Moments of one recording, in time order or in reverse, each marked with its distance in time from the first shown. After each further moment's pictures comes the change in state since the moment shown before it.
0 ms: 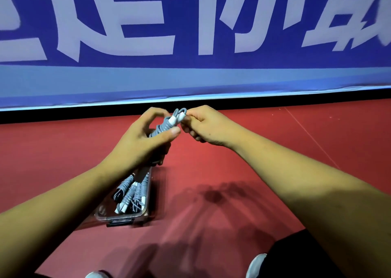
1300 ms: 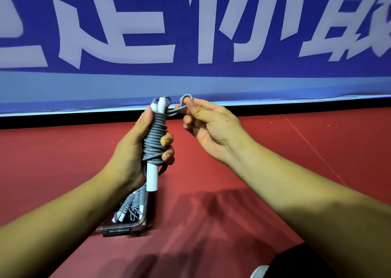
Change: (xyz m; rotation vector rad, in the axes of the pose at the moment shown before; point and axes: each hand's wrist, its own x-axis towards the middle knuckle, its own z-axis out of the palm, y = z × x) left_hand 0.007 0.005 0.006 -0.671 -0.016 -0.148; right_hand -0.003 -0.022 0.007 1.153 0.227 0.050
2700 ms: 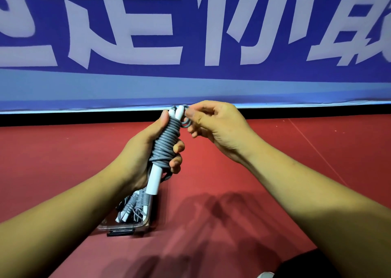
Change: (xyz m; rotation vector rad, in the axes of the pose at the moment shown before) left_hand 0.001 0.009 0.000 0.001 -0.048 -0.206; right_hand 0.002 -0.005 -0.004 -0.551 -0.086 -0.174
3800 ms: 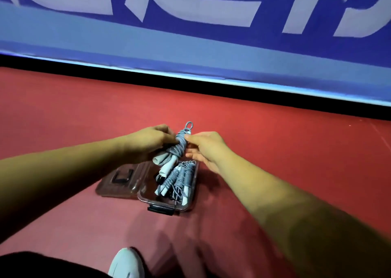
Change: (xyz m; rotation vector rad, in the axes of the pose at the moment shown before) left_hand 0.009 -0.012 -0.219 0.446 0.530 -0.291; right_hand 0.091 0.192 0.141 0.100 -0.016 0.682
